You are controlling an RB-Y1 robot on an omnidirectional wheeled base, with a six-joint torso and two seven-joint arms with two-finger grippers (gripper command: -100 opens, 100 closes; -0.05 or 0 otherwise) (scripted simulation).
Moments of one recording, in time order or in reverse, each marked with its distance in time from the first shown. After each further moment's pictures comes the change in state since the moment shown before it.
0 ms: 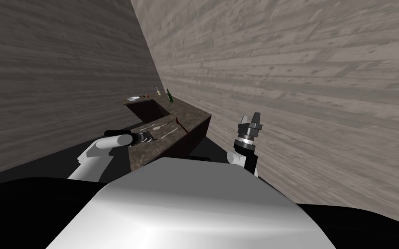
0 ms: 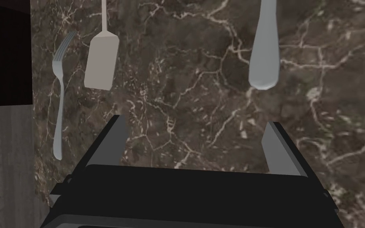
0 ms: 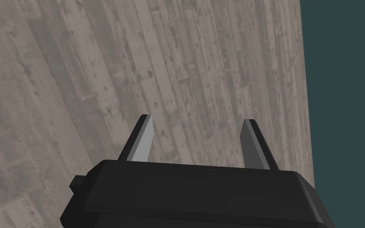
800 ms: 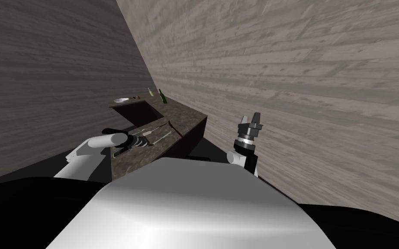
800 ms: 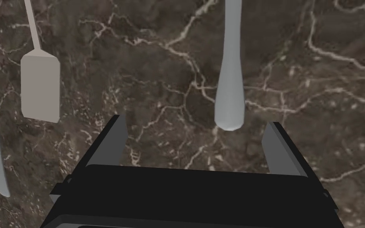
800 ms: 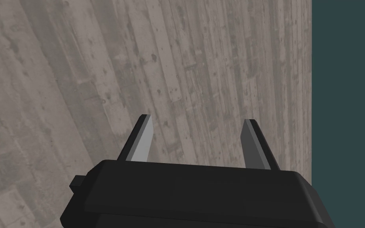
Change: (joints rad) left arm 0.011 0.102 -0.001 0.080 0.065 0.213 0.094; right arm 0.000 0.000 0.000 0.000 0.000 0.000 0.000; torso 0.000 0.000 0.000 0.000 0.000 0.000
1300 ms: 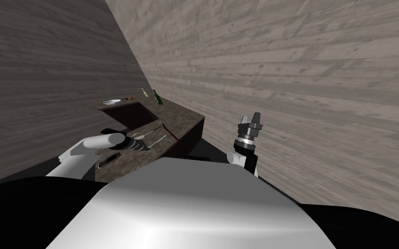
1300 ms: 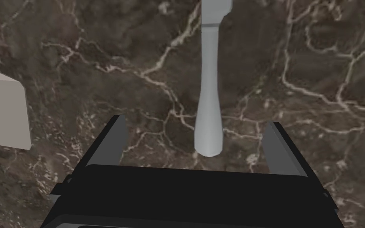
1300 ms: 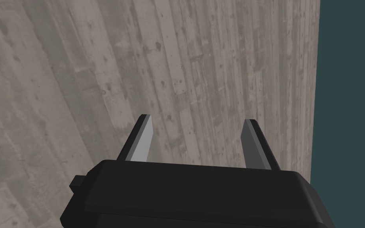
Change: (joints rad) left arm 0.024 0.054 -0.010 0.035 0.025 0.119 0.063; right arm 0.000 0.000 0.000 0.000 0.000 0.000 0.000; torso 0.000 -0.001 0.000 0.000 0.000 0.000
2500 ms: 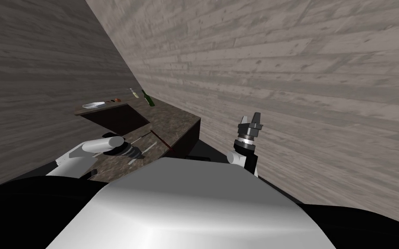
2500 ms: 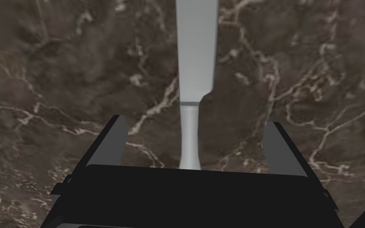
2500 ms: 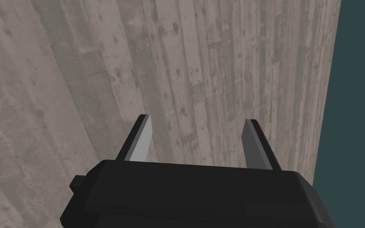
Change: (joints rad) left arm 0.029 0.035 -0.049 0.110 -0.011 0.095 0.038; right arm 0.000 0.000 0.000 0.000 0.000 0.000 0.000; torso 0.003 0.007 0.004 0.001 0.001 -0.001
